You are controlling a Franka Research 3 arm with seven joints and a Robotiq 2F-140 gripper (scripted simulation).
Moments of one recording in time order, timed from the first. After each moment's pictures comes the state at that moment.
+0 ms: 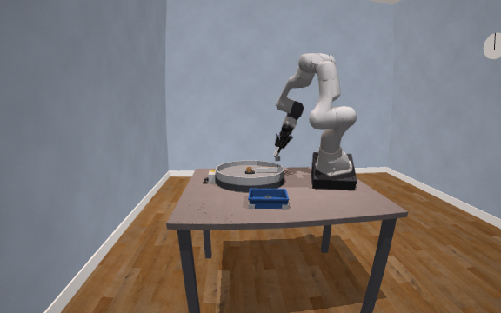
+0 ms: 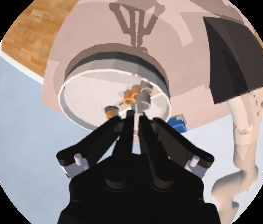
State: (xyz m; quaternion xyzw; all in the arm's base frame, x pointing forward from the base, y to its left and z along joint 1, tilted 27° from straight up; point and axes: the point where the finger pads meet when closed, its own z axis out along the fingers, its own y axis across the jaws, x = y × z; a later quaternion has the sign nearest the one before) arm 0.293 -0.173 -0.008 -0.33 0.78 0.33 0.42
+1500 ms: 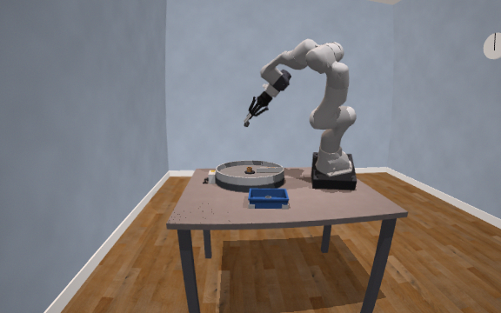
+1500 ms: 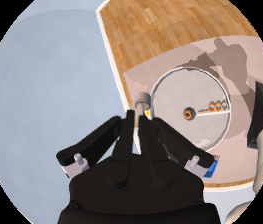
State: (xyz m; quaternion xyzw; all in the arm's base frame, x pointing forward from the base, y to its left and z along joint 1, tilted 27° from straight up) arm 0.466 -0.296 0.187 -0.48 0.78 -0.08 0.40
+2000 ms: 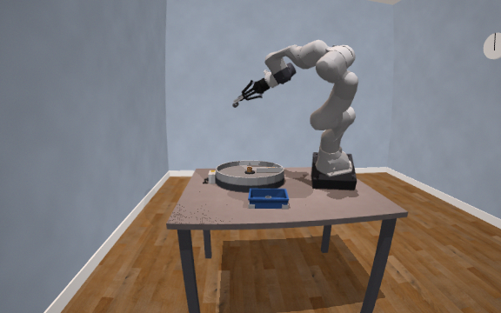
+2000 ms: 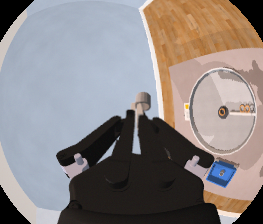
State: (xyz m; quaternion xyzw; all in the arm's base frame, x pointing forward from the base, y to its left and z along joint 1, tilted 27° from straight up) arm 0.509 -0.289 0.328 -0.45 0.72 -0.24 0.46
